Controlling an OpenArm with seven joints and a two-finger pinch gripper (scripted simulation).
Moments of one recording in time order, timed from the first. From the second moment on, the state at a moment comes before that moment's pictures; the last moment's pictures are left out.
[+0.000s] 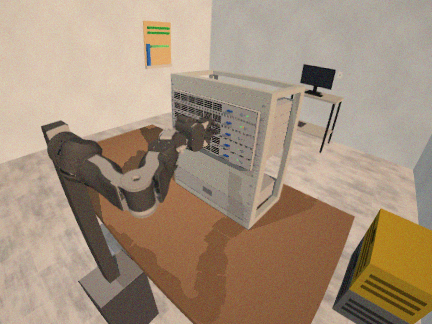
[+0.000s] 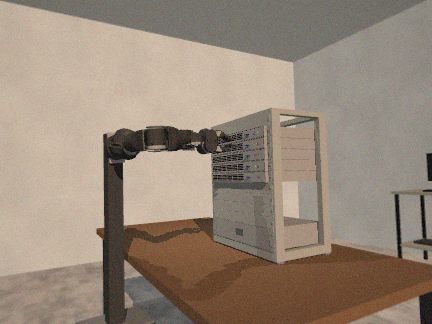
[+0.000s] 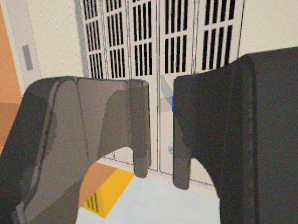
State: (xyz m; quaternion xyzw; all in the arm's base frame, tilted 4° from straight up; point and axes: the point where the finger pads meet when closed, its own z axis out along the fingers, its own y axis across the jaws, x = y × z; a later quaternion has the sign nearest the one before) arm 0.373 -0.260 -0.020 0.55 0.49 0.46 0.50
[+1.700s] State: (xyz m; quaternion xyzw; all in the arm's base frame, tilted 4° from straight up) arm 0.361 -0.253 -0.026 0.55 0.48 0.45 0.51
